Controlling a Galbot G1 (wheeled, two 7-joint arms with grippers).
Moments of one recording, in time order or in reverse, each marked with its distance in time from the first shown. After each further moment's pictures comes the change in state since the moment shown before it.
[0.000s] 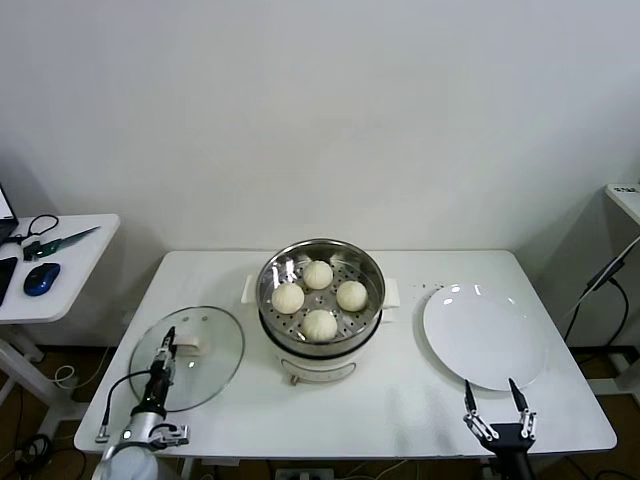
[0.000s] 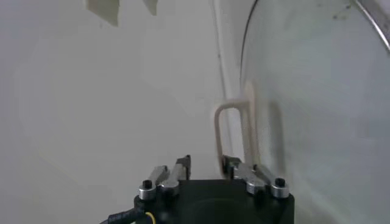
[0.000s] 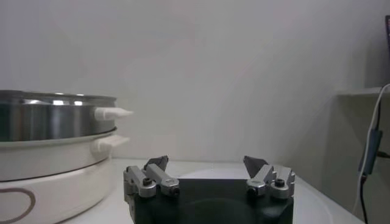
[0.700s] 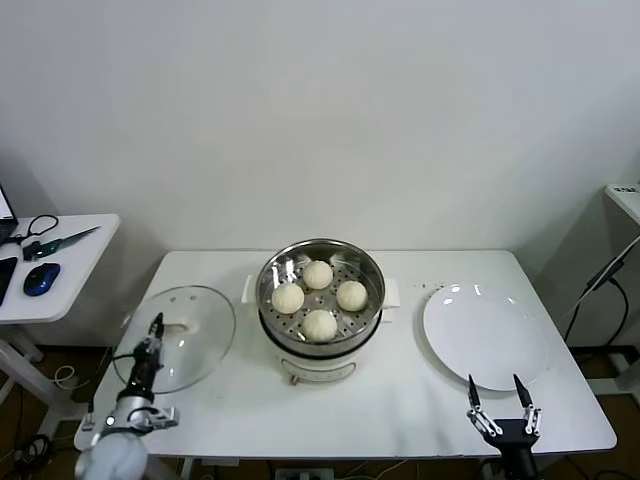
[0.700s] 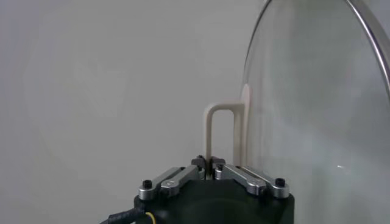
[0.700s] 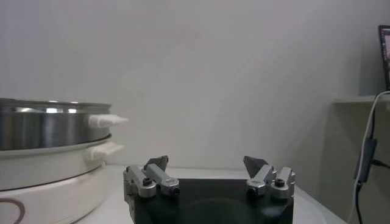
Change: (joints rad) left arm 0.036 0.068 -0.028 -0.195 -0.218 -0.003 0.102; right arm 0.007 -0.004 0.010 0.007 0.002 0.004 0.017
